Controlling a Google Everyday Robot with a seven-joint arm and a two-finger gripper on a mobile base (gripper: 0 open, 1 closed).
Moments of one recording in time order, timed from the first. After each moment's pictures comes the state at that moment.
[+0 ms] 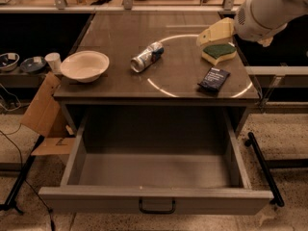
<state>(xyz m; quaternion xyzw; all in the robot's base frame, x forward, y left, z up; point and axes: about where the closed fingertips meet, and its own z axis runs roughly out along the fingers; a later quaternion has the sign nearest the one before) 0.636 -0.214 0.947 -0.05 0.94 0.05 0.33</state>
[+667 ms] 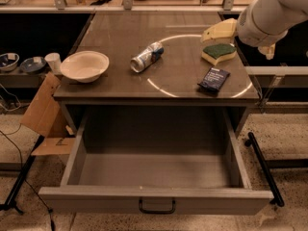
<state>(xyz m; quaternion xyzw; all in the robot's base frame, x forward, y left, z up) 0.632 -0.228 0.936 0.09 0.94 0.07 0.32</state>
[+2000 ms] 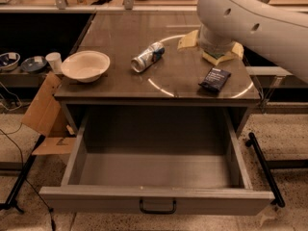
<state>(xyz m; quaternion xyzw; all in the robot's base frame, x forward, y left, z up) 0.693 -0.183 0.888 0.11 0.93 -0.02 0.34</state>
